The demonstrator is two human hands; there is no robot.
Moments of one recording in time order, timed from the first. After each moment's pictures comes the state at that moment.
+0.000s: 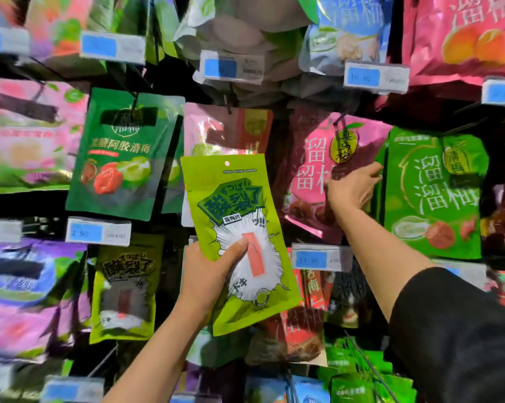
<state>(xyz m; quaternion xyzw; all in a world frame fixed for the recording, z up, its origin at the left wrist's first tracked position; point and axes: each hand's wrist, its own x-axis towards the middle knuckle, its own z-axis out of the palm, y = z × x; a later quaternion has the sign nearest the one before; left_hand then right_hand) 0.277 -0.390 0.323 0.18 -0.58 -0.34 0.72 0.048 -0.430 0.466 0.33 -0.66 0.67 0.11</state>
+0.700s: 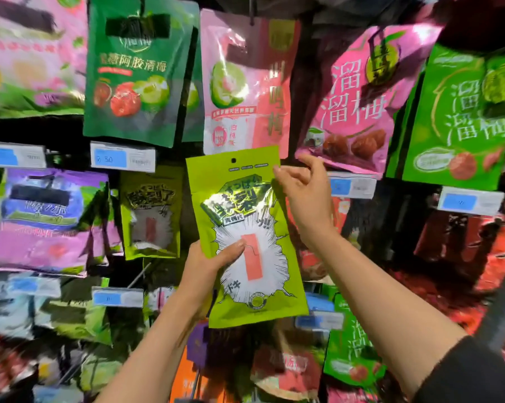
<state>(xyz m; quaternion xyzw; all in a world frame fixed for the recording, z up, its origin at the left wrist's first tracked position) 0.323 -0.371 0.221 0.22 -0.50 -0.57 0.61 0.170 -0.370 0.328 0.55 -0.43 0.71 -0.12</state>
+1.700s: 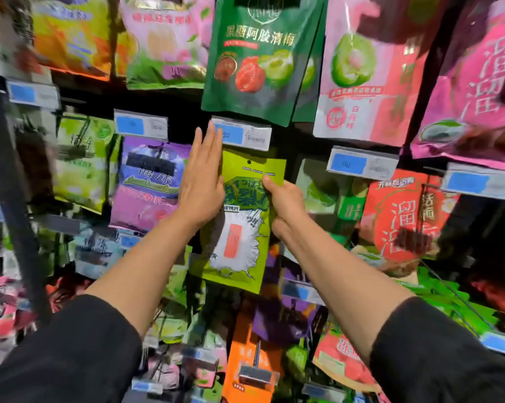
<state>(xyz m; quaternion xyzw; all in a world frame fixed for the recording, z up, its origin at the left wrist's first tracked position) 0.506 -0.463 0.261 0.43 -0.73 0.10 0.52 0.359 -0.444 0.271 0.42 -0.45 0.64 -0.46</state>
